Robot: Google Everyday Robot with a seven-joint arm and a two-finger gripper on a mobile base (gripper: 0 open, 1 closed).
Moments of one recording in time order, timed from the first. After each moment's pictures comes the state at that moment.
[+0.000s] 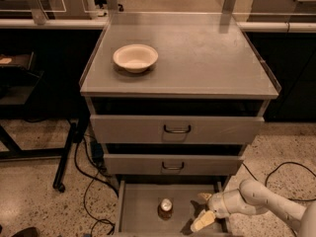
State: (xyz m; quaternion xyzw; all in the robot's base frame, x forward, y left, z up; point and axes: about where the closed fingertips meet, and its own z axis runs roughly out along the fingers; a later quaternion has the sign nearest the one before) arm 0.462 -0.169 0.288 -0.42 0.79 0.39 0.22
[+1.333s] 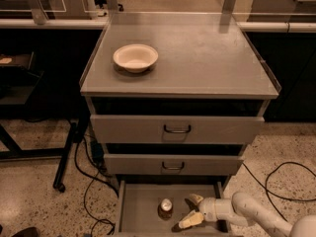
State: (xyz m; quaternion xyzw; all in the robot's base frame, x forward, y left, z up) arm 0.489 -0.128 0.243 -0.35 0.77 0.44 0.31
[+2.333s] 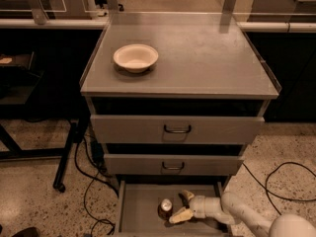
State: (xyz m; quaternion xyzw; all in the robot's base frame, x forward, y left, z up) arm 0.524 -0.094 0.207 -0.35 0.75 0.44 0.35
